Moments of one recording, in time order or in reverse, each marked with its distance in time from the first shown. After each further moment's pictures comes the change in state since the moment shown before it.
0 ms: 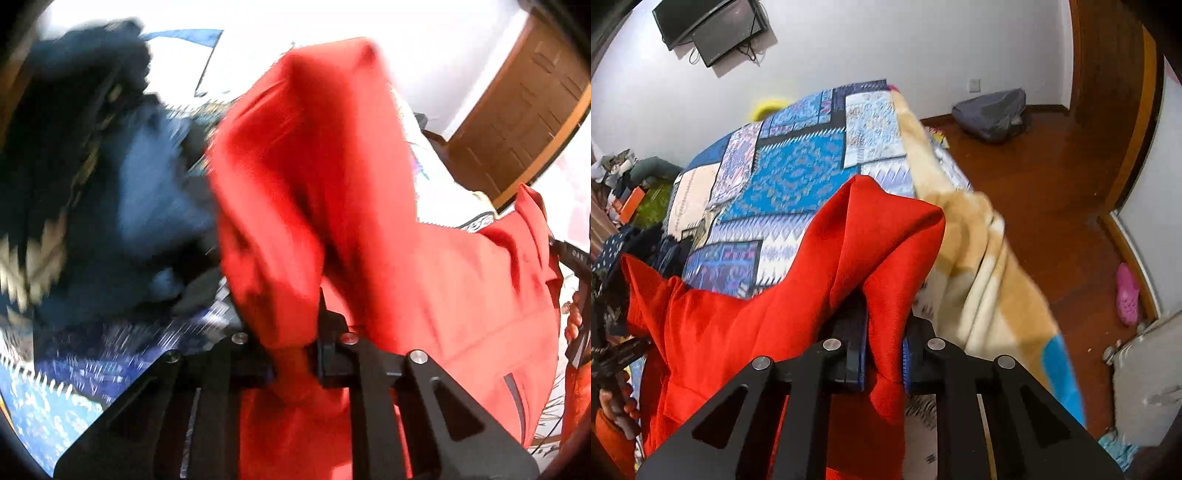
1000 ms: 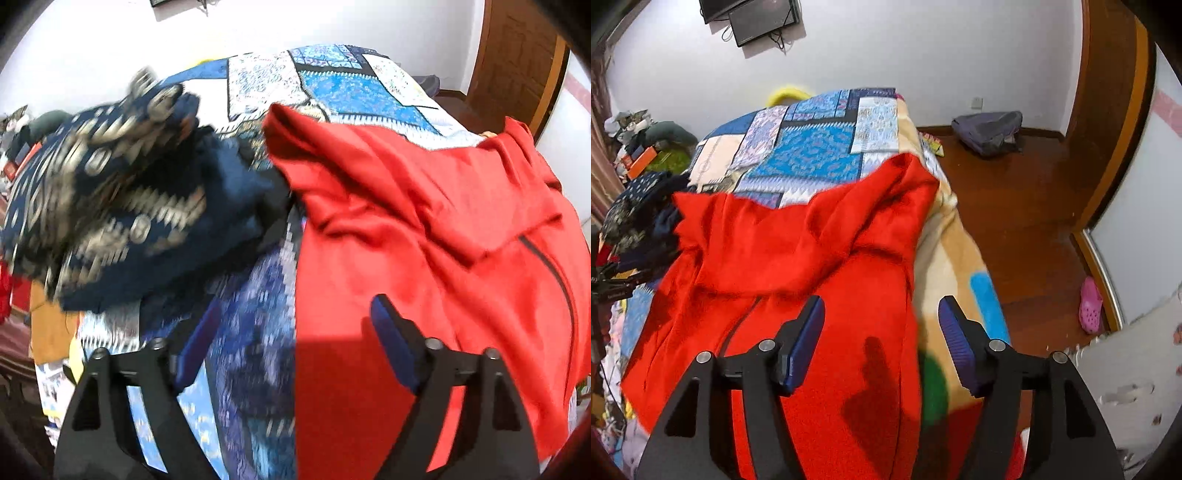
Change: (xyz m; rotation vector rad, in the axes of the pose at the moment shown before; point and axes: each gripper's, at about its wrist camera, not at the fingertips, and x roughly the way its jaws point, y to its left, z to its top) left arm -0.076 -0.001 -0.044 0.202 0.023 0.264; right arm -0.120 -0.009 -0.095 -0.130 0.025 -0.037
